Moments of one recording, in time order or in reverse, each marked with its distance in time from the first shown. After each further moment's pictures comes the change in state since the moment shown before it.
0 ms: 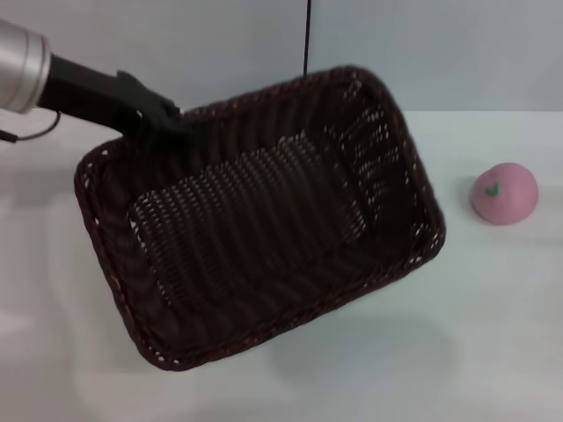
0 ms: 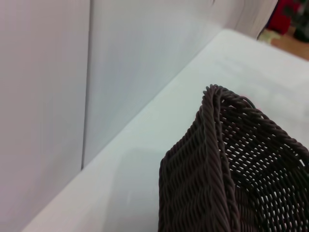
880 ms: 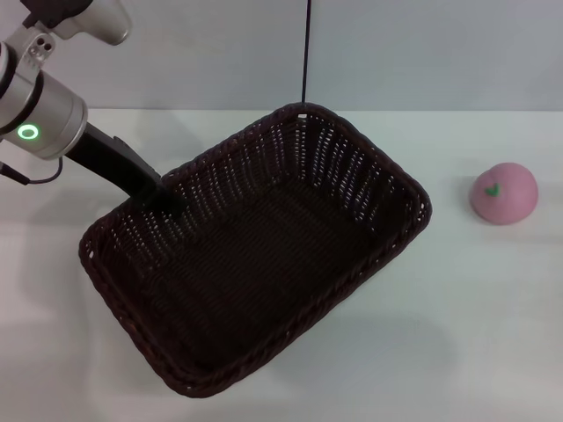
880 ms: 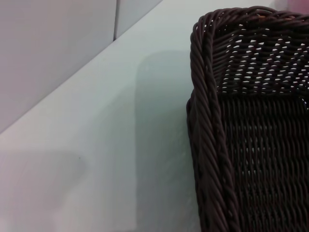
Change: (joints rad) left arm -0.049 -0.031 0.162 -0.098 0.300 -0.098 -0.170; right arm 0.007 -0.002 -0.012 -0.003 0.000 -0.008 -0.005
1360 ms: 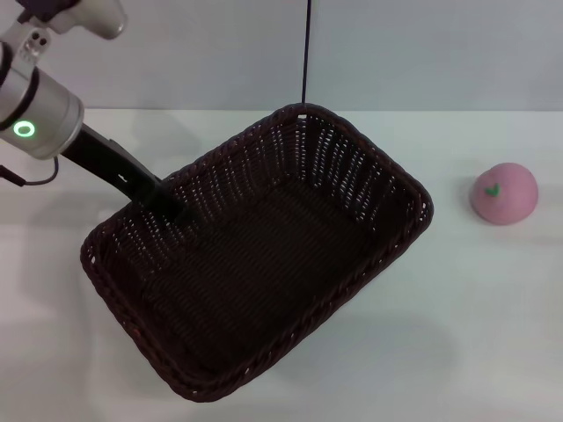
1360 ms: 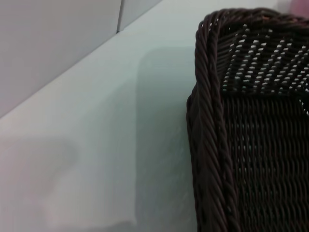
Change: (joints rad) left arm -0.009 0.002 -0.012 0.014 0.010 0.042 -0.057; right arm -0.005 0.000 -0.001 0.000 0.000 -0.005 0.000
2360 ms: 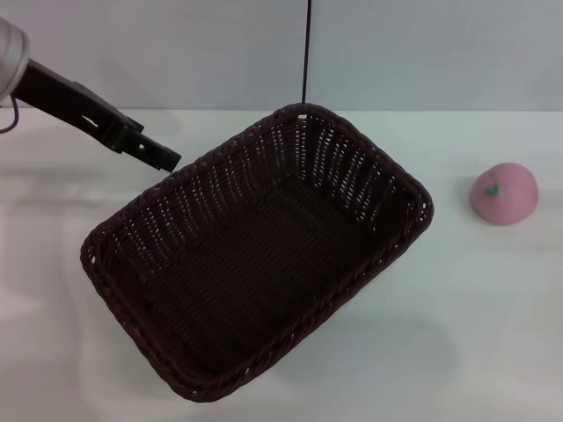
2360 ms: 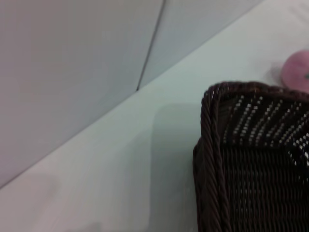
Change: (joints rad) left arm -0.002 0.057 -0.111 0.135 -0.086 0.115 -0.041; right arm -0.019 0.000 -0.002 -0.003 0.000 -0.055 0.000
